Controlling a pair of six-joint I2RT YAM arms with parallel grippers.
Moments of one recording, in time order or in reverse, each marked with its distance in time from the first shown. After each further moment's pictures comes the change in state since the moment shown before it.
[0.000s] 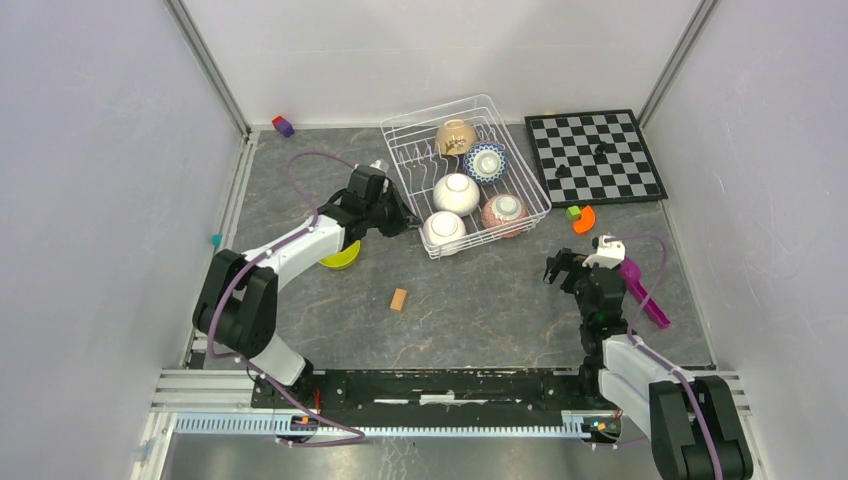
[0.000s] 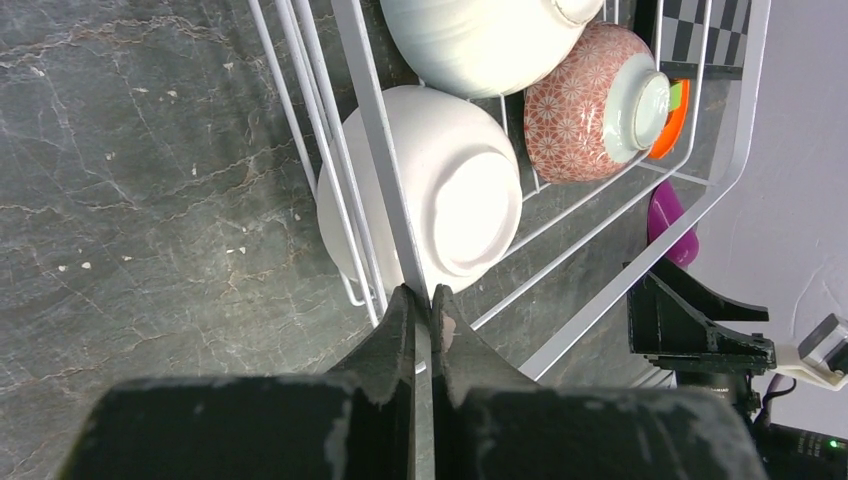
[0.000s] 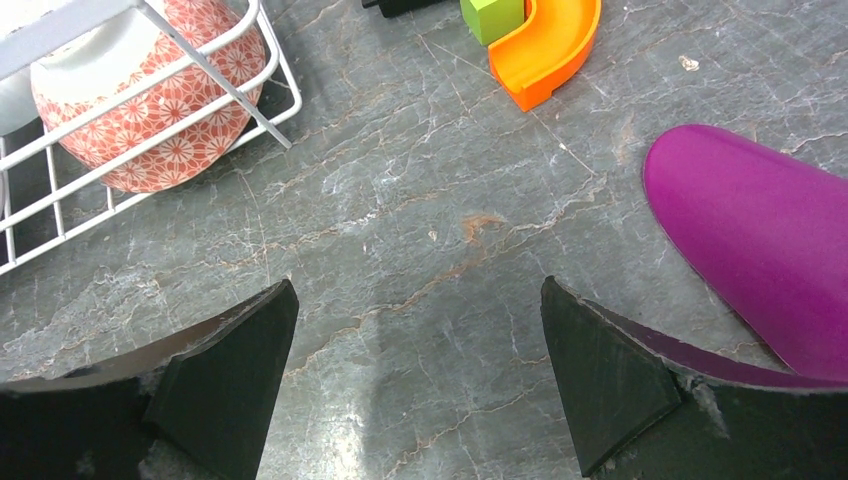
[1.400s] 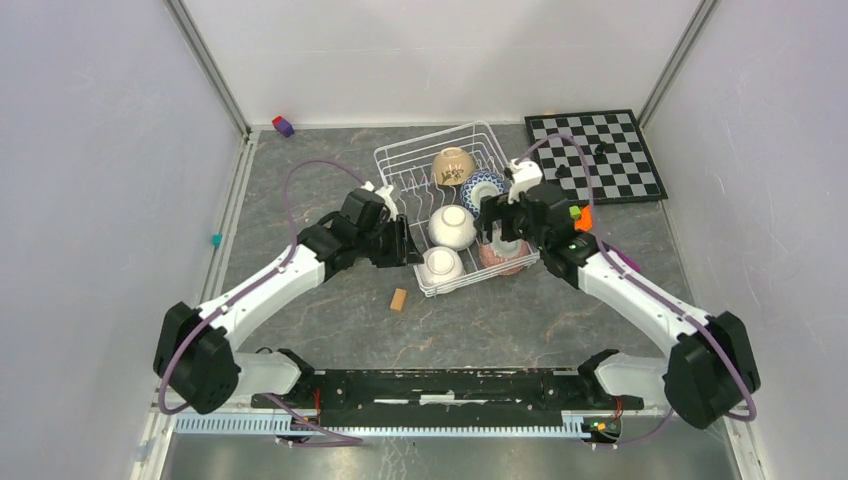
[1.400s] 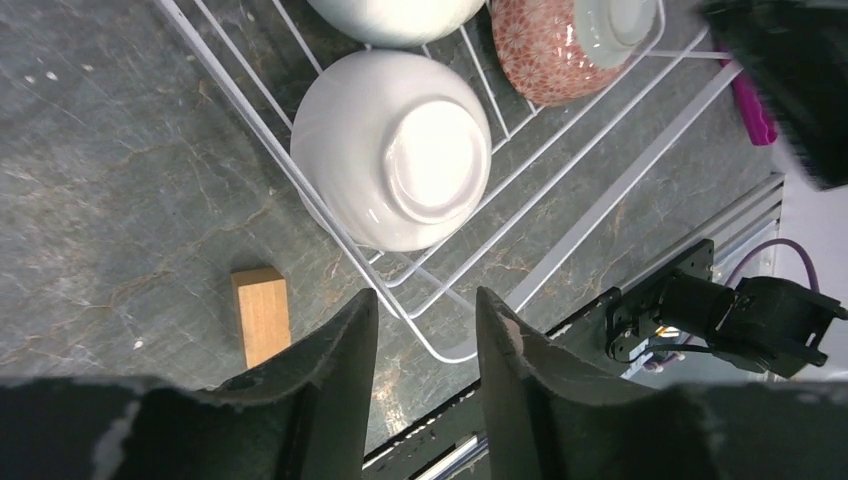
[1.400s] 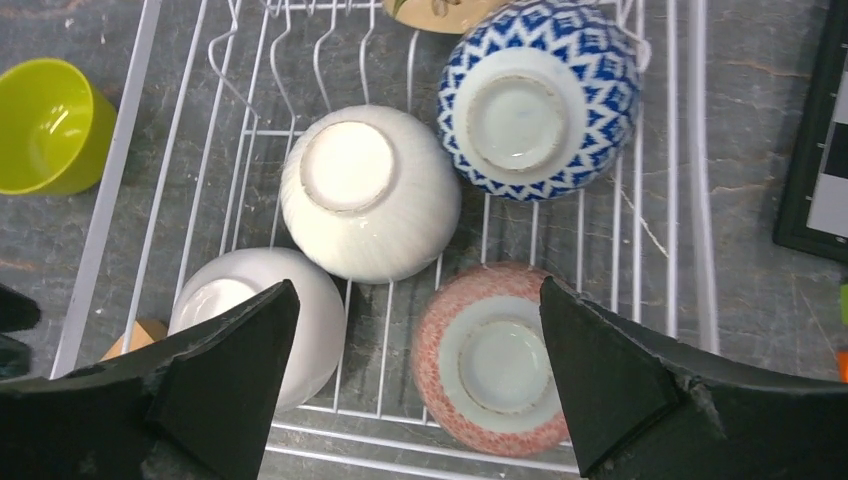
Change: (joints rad) left arm -0.135 -0.284 -0.088 -0.295 0.021 0.210; right arm 0.399 0.265 0.789 -0.651 -0.132 -0.092
